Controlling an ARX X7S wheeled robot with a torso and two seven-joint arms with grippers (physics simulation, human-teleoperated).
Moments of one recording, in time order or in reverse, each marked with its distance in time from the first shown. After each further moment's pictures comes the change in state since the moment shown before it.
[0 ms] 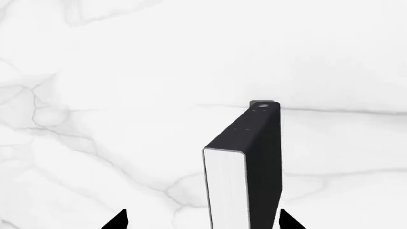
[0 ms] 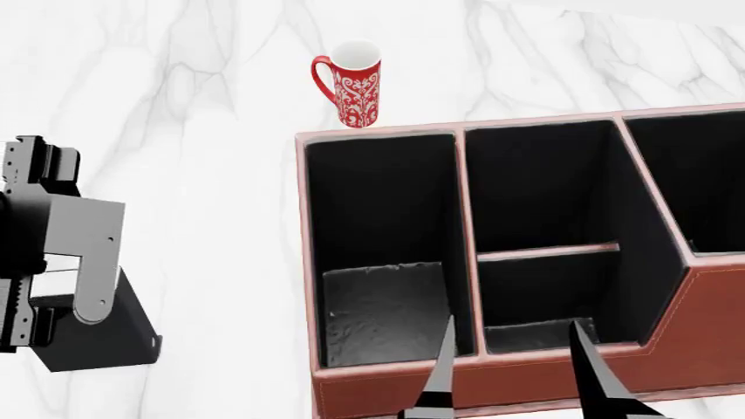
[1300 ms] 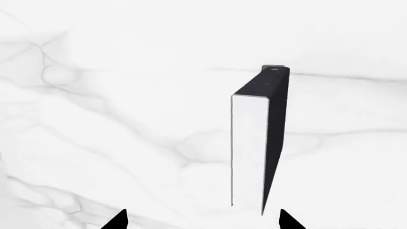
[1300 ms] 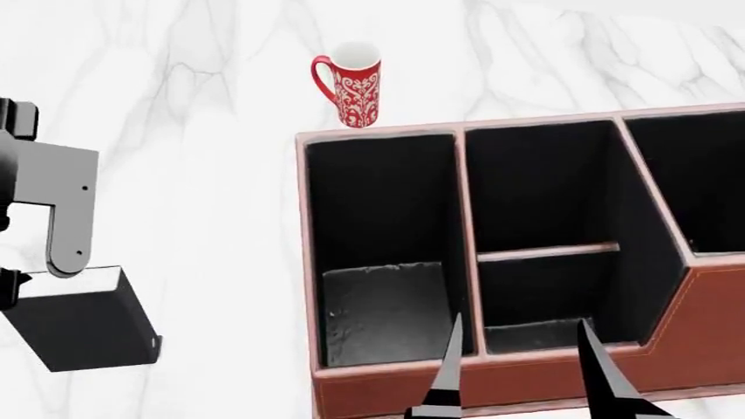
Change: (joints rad) left arm -0.134 -0.010 0.041 0.085 0.040 -0.192 0.149; right arm -0.008 -0.010 0.028 -0.010 0.000 0.008 -0.015
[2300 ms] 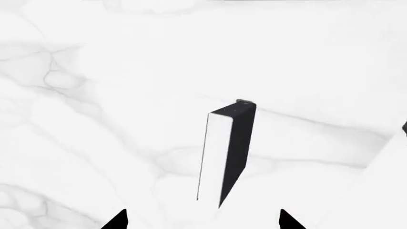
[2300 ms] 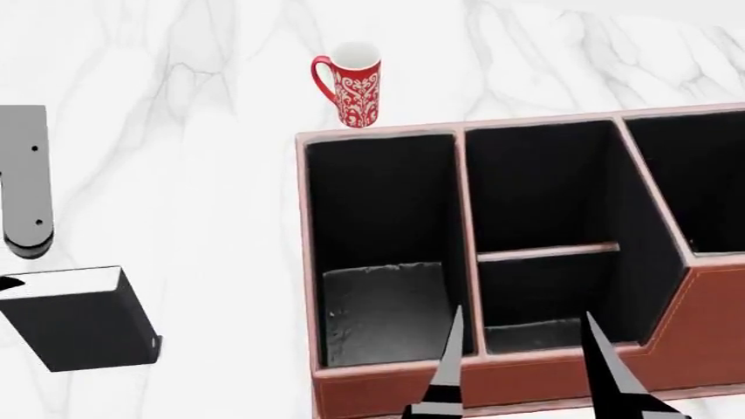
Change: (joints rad) left arm -0.069 -0.154 -0.127 0.409 -0.118 -0.356 0.095; right arm -0.001 -0.006 0.018 -0.050 0.003 0.026 -0.003
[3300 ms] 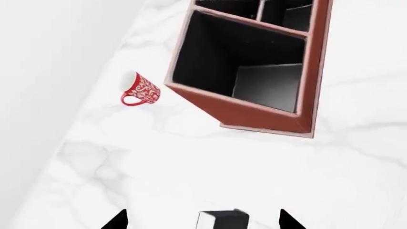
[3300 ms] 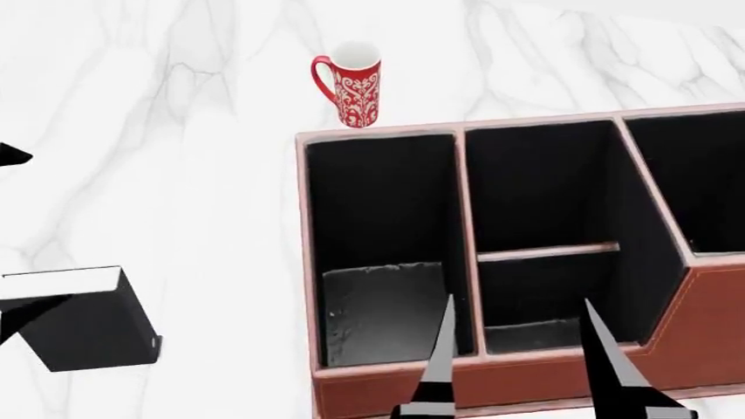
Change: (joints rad) left arm 0.303 -0.228 -0.670 0.694 -0.385 -0.278 -0.323; right arm 0.005 -0.004 0.007 -0.093 -0.001 0.053 0.006
